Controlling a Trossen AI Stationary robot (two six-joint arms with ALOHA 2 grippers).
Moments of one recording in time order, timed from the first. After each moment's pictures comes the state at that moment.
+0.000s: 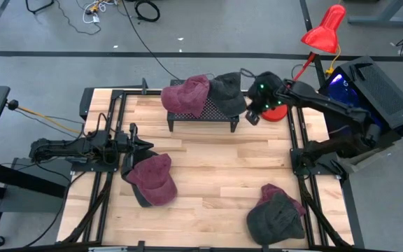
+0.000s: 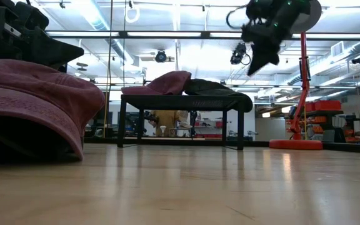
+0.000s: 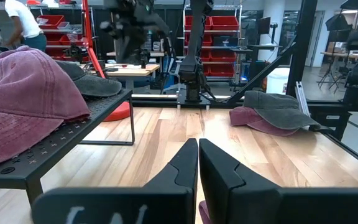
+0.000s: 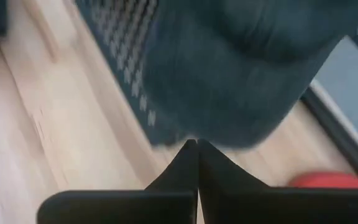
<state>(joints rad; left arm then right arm) 0.00 0.01 0.01 0.05 -0.07 -0.02 -0.56 1.30 1.21 -0.86 -0.09 0.01</state>
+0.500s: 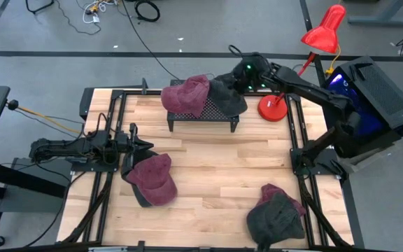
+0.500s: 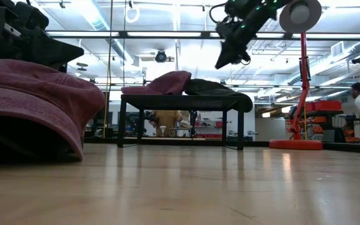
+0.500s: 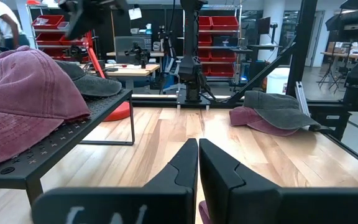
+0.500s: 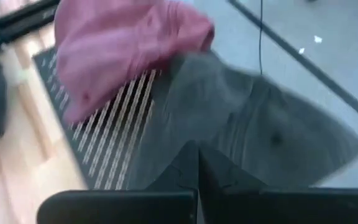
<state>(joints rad) 0.00 0.01 0.01 0.05 -0.07 -0.02 -0.61 1.56 1.49 -0.69 -0.07 0.01</state>
